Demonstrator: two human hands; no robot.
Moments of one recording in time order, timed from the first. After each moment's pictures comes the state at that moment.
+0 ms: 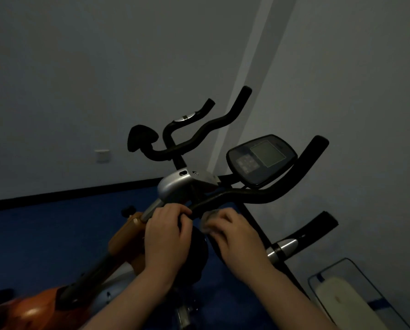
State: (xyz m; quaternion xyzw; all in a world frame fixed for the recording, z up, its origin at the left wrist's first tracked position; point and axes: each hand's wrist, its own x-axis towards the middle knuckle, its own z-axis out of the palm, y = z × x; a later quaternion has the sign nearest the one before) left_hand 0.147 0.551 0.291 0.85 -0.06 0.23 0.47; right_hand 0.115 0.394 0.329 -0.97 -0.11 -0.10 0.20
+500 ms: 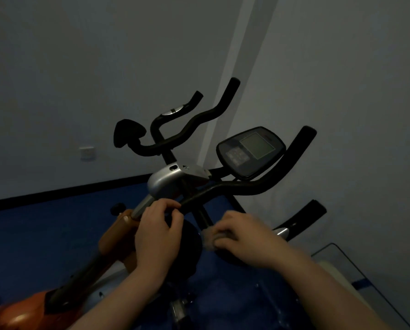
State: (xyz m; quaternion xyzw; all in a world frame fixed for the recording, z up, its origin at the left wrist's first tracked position) left_hand 0.144 0.554 0.292 0.82 -0.03 0.15 0.55; right_hand 0.109 0.378 0.371 -0.98 -0.11 0.08 0.13
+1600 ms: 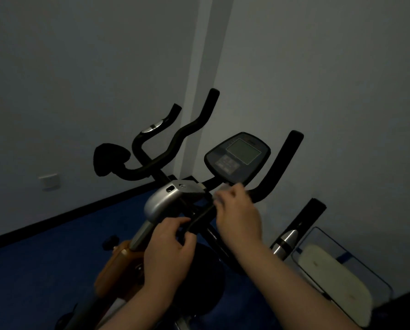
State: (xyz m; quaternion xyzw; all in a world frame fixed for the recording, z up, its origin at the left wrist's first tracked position) left_hand 0.178 0.573 0.295 0.82 -0.14 0.06 0.54; right_hand 0.165 0.434 0.354 -0.96 0.15 -0.22 0.12
